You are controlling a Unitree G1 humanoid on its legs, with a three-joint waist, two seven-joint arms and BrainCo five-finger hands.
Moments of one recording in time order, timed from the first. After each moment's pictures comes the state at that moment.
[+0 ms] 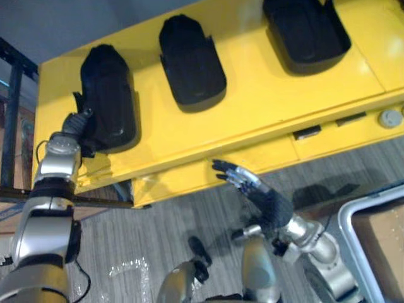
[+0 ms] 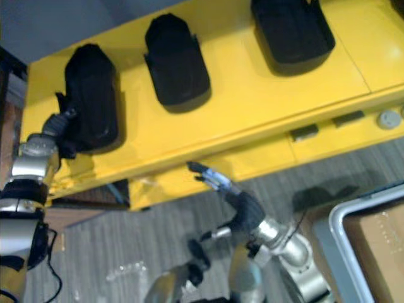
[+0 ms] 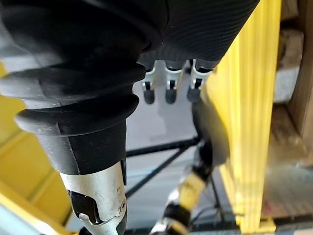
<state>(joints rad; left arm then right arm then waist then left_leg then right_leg) -0.89 0.72 -0.05 0.89 -0.16 0.22 0.02 0.11 -0.47 0.32 -0.47 0.35 -0.35 0.42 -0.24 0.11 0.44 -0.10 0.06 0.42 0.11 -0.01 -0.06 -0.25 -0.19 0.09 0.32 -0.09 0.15</state>
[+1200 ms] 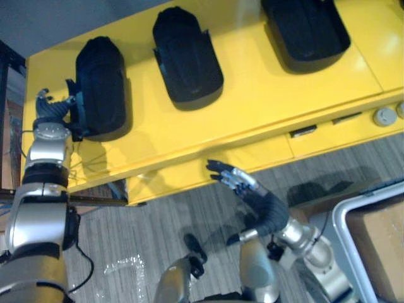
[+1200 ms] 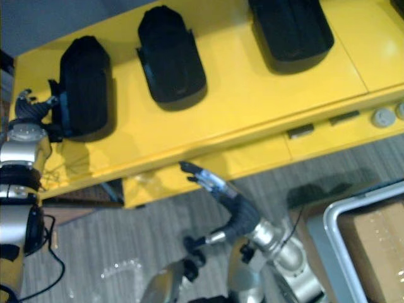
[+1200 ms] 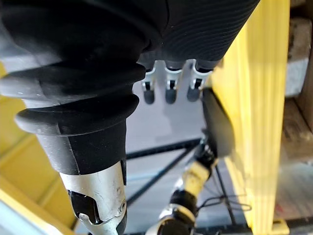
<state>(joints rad) -1.03 0.78 -0.04 0.97 -0.18 0.18 0.40 0.17 -0.44 0.36 -0.47 0.34 -0.42 0.37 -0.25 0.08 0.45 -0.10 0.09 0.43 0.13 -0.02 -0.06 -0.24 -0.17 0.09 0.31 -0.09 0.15</state>
